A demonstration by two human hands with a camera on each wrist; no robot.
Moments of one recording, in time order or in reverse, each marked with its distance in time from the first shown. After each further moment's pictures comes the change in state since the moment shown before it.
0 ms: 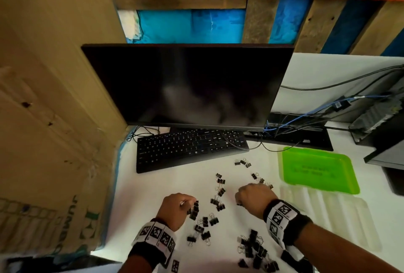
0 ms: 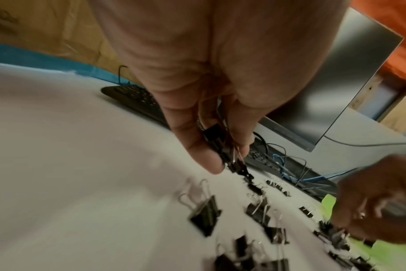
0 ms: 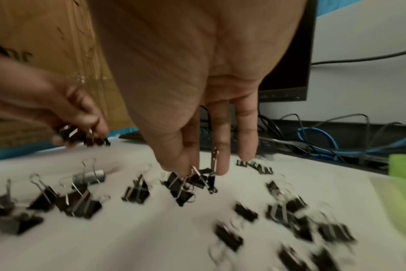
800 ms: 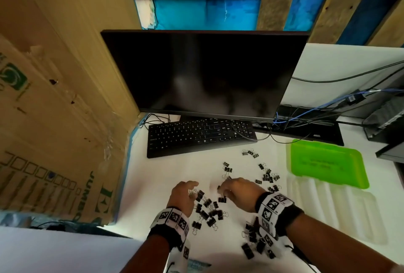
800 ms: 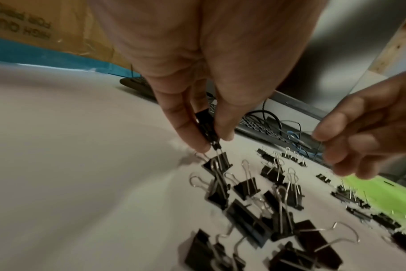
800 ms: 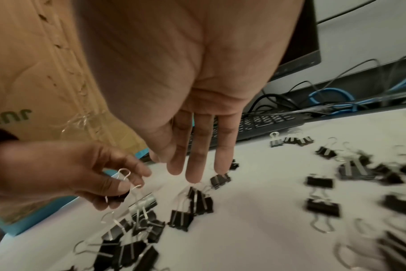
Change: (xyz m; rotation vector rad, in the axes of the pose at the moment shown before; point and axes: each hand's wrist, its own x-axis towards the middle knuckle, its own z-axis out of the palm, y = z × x) left_hand -0.015 -0.009 0.021 0.032 0.173 -0.106; right_hand 0.008 -0.042 0.001 0.531 0.085 -0.134
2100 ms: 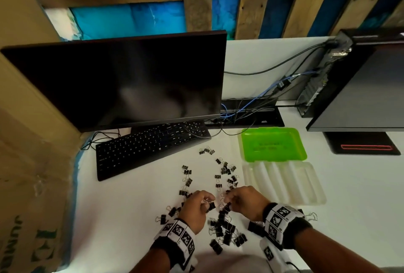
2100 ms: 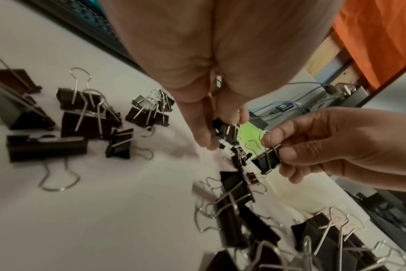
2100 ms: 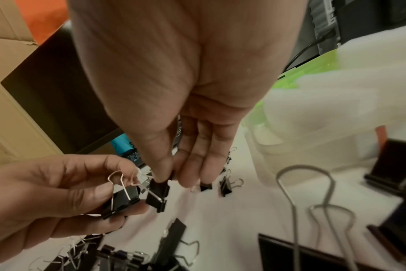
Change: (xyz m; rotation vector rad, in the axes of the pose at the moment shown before) left_hand -0.023 0.078 0.088 -0.047 -0.348 0.347; right_hand -0.101 0.065 0.016 0.339 0.208 0.361
